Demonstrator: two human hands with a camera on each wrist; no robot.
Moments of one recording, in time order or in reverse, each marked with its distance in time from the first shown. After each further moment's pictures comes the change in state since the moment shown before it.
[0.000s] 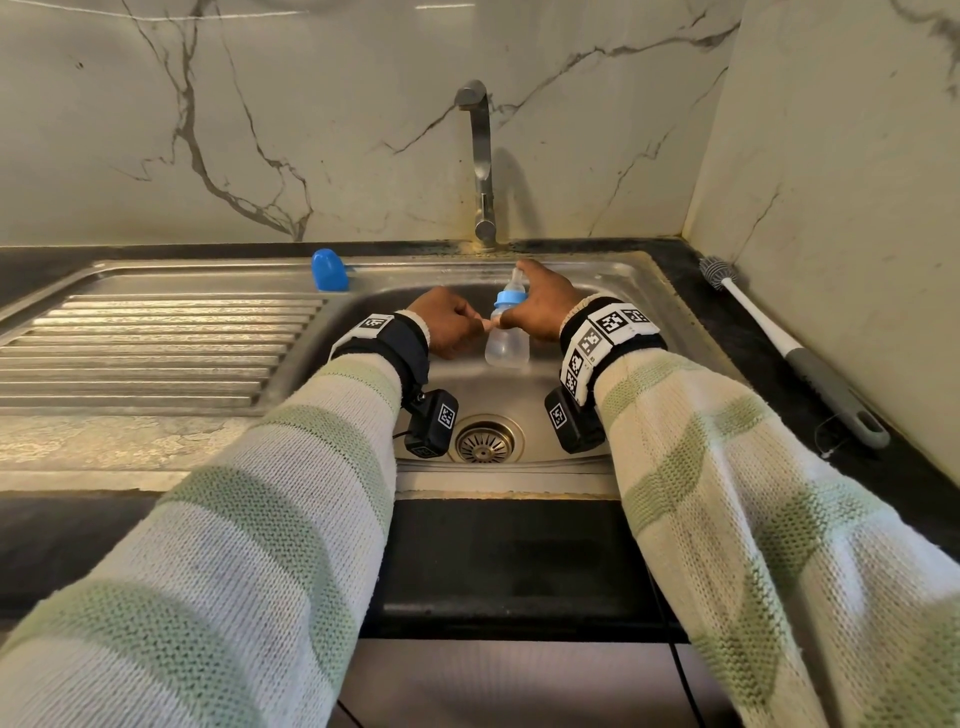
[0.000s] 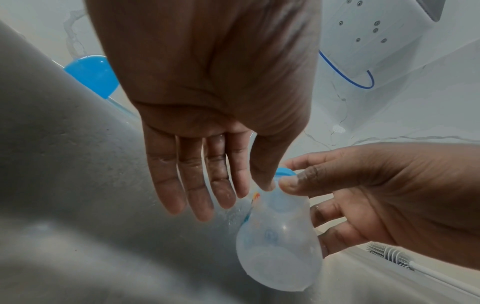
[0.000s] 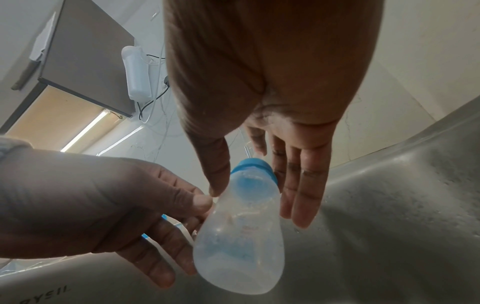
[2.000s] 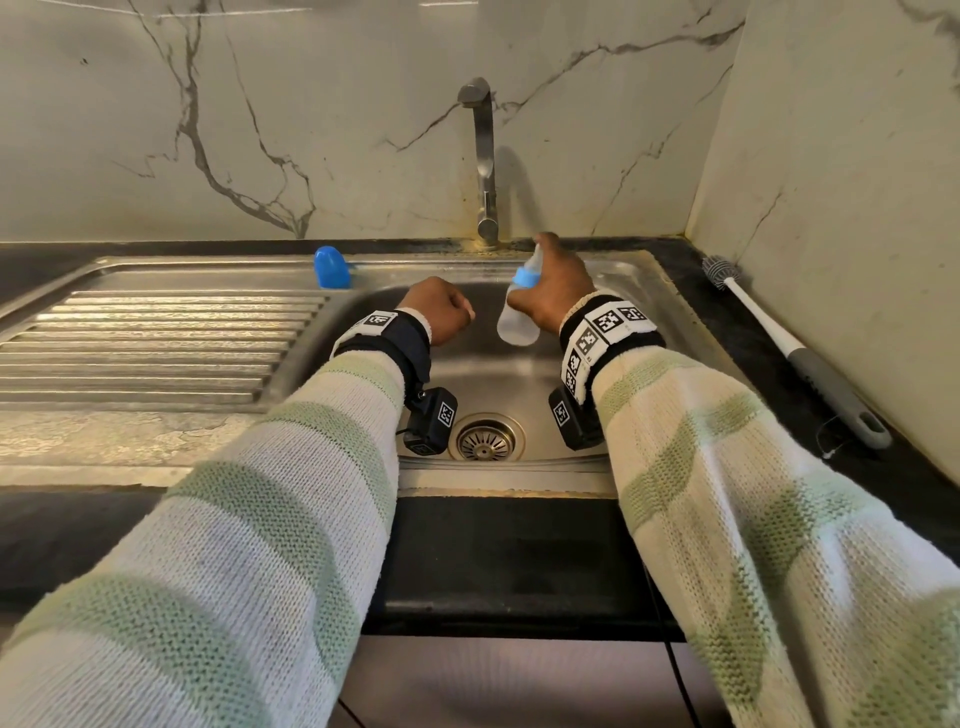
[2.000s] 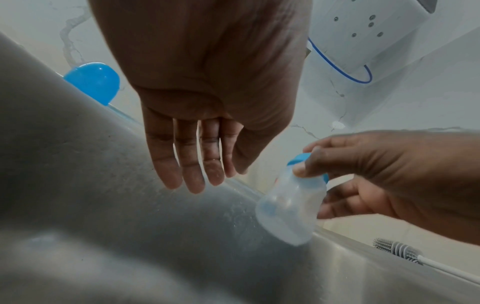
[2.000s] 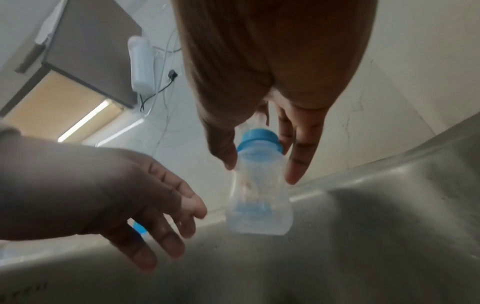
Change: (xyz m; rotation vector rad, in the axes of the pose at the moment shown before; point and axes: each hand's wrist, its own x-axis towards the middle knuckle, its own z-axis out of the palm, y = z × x) left_hand 0.014 -0.011 -0.003 0.109 0.208 0.049; right_hand 0.007 0.006 -0.002 -0.033 0.214 -0.079
